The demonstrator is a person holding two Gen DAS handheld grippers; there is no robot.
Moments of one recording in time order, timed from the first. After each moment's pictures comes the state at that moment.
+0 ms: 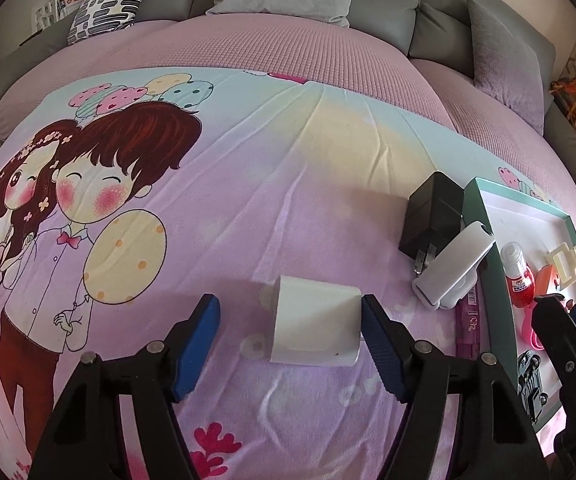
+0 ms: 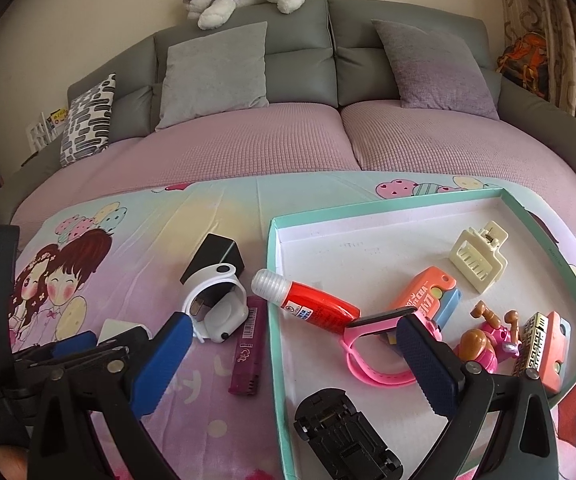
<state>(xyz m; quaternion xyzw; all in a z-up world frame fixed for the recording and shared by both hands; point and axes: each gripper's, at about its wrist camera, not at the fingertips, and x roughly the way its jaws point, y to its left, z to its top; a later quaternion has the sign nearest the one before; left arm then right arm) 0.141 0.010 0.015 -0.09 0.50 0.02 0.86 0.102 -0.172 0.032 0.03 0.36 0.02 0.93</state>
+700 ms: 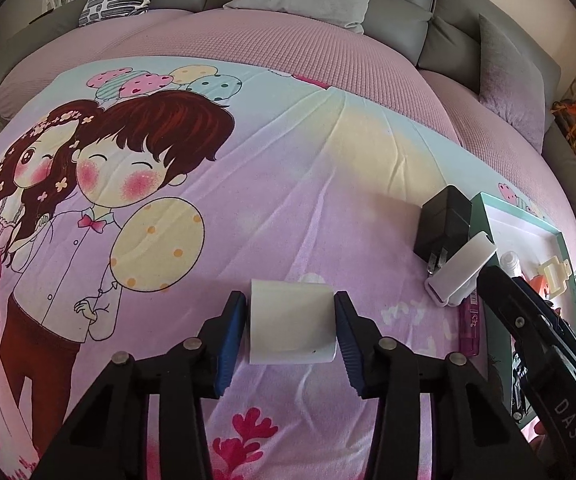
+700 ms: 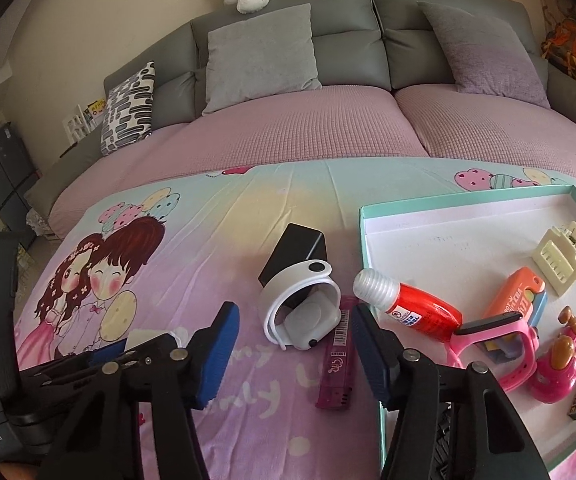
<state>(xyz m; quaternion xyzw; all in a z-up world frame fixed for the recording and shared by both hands) 0.132 0.038 0.017 -0.13 0.50 0.02 0.86 0.129 -0.132 0.020 0.05 0.39 0.11 0.91</state>
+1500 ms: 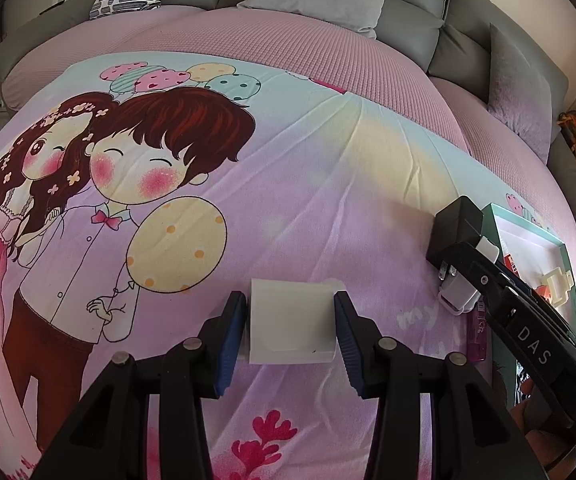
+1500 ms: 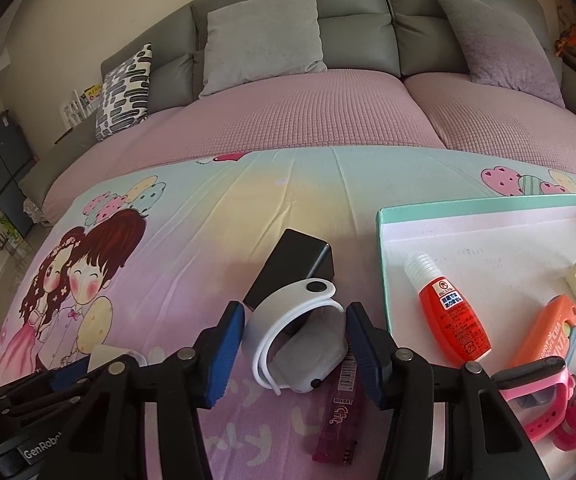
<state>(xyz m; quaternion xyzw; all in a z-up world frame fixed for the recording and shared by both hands) 0.130 0.049 0.016 -0.14 0.50 0.03 0.86 0.163 -0.126 0.001 0.04 0.41 0.11 0.91</state>
